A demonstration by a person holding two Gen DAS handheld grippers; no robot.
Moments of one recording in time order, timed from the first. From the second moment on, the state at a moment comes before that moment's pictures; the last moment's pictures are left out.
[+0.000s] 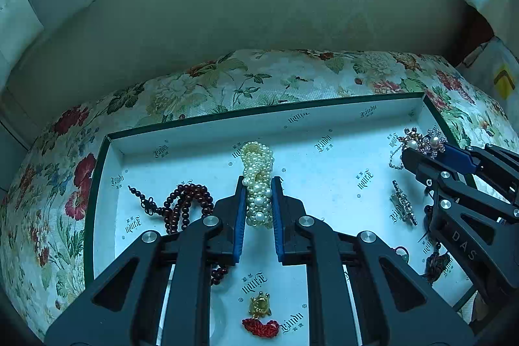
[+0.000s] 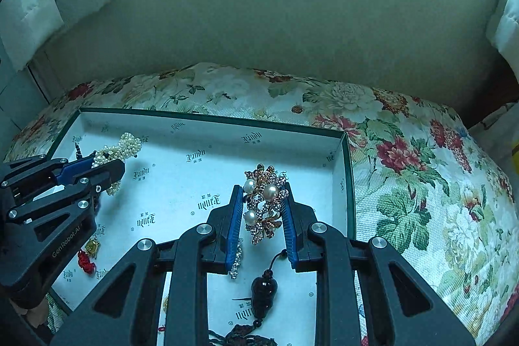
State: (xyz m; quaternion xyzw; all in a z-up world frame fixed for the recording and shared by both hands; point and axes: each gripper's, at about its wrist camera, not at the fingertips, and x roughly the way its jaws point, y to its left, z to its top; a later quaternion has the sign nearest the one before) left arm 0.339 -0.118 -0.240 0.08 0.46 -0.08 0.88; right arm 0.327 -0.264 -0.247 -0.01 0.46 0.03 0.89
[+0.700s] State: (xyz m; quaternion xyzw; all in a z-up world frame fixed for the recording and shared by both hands) left arm 0.352 -0.118 -0.250 0.09 0.47 -0.07 0.87; right arm 0.339 -0.264 -0.252 -0.01 0.48 0.04 0.88
